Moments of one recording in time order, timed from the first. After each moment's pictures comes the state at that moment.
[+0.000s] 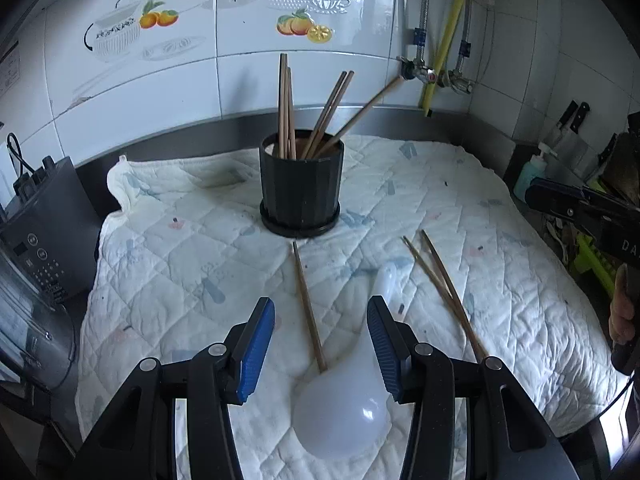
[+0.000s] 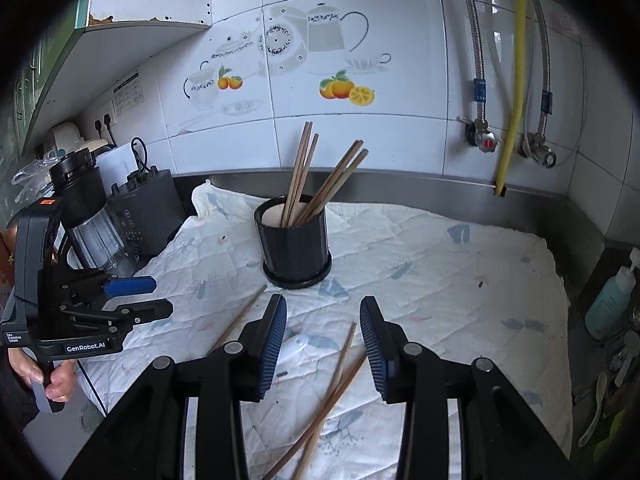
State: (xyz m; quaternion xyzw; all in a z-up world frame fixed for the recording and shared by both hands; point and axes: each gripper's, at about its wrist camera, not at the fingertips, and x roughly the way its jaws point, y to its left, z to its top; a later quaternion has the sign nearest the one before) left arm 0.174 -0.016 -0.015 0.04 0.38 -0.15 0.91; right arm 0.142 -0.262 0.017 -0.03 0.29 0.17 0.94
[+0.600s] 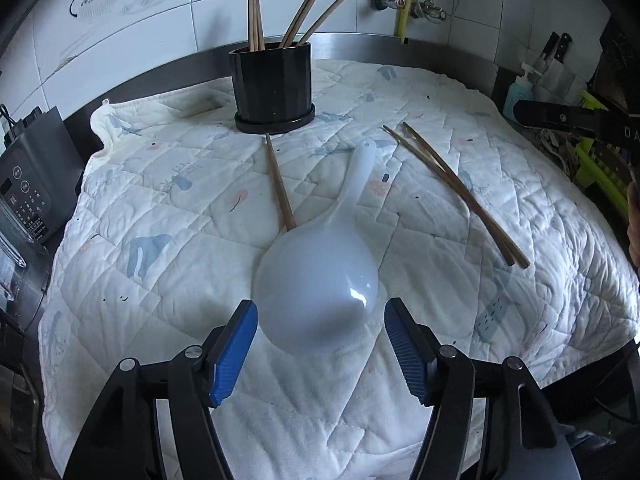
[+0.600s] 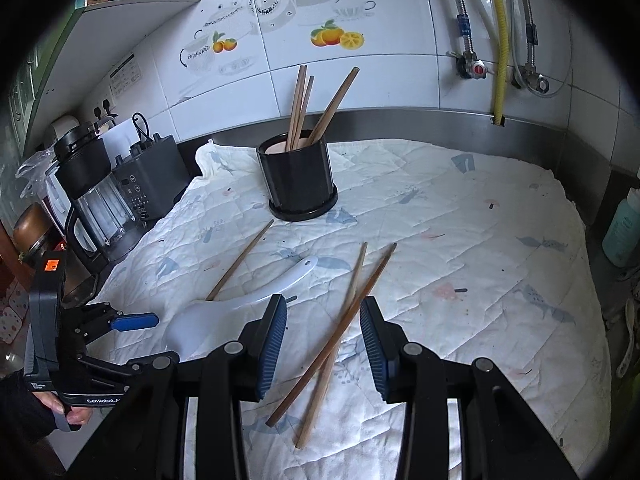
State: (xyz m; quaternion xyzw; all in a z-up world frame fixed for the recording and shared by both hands) left arm 0.105 -0.028 -0.112 0.09 0.42 -0.16 0.89; right arm 0.114 -0.273 -0.036 0.01 0.34 0.18 0.92
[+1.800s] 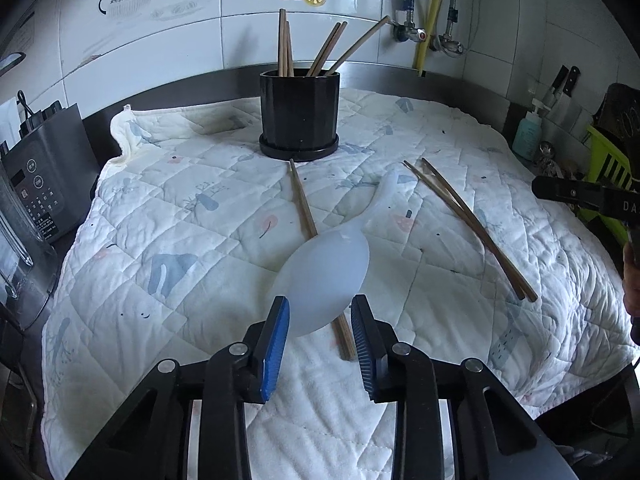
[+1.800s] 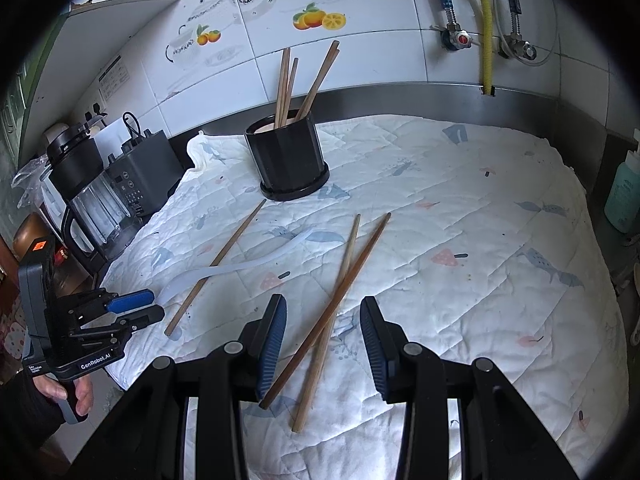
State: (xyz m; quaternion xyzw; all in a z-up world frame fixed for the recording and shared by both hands) left arm 0.118 0.000 -0.096 0.05 0.39 -0.15 0.91; right arm 0.109 -0.281 -0.055 0.03 0.36 0.17 0.92
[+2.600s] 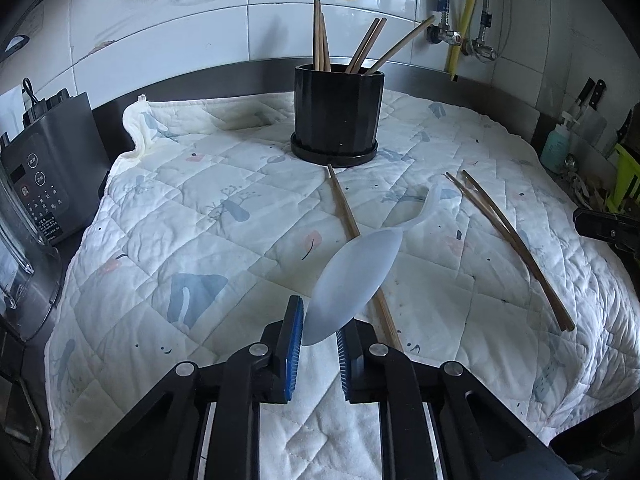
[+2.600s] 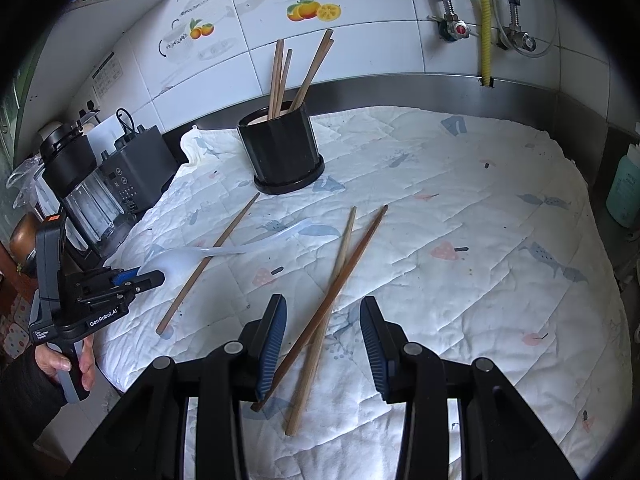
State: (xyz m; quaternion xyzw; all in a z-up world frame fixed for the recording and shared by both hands) left arm 0.161 0.019 -0.107 0.04 0.39 -0.12 0.91; right arm 0.115 -0.279 -0.061 0.03 0.37 0.16 0.91
